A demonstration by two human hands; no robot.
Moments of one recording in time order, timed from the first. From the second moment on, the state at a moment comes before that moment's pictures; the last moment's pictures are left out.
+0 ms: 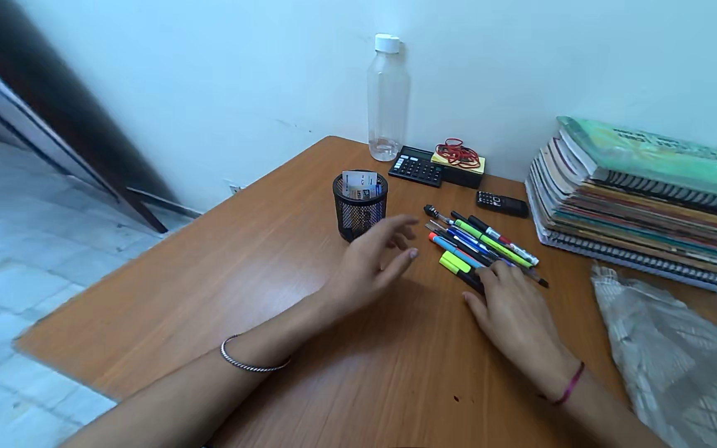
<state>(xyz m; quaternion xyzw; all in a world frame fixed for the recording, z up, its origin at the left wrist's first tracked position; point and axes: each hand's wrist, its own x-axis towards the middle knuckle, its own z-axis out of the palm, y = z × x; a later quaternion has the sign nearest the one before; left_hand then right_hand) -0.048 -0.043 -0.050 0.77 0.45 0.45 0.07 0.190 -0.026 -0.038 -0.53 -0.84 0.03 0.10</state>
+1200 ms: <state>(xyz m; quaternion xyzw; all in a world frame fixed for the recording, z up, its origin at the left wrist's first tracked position) -0.029 -0.065 -0.037 0.57 0.40 0.38 0.61 0.189 -0.071 -0.073 -0.35 -0.72 0.48 0.35</state>
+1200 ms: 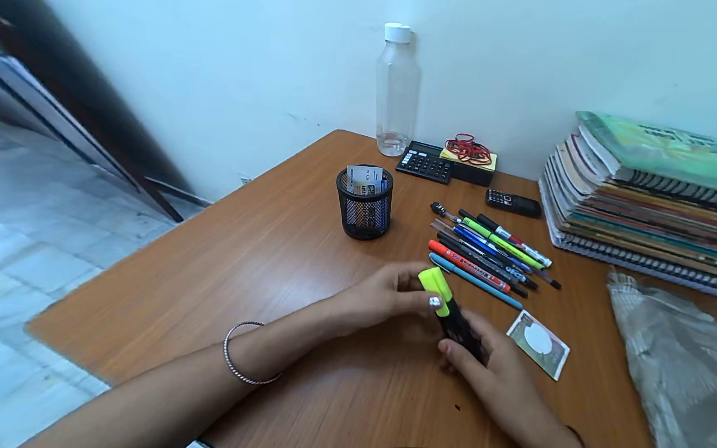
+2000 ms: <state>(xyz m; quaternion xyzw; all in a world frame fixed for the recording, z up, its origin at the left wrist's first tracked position) -0.132 -0.011 0.030 0.64 0.52 0.56 -0.04 0.186 -0.063 -0.096 -0.23 -0.90 0.15 0.35</state>
